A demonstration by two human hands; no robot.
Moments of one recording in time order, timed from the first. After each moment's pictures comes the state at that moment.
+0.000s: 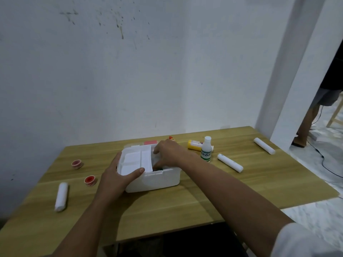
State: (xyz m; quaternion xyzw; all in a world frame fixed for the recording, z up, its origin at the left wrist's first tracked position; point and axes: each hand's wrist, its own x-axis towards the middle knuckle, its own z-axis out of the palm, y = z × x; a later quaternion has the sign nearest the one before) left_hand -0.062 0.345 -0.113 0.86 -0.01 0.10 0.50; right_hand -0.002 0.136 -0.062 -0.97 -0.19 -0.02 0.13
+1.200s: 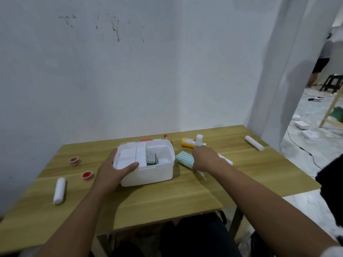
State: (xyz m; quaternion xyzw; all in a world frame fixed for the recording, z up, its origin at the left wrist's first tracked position) left_hand -0.064 0.352 -0.111 0.87 0.00 0.08 0.49; right_hand -0.058 0.034 -0.070 -1.00 0.03 0.05 0.02
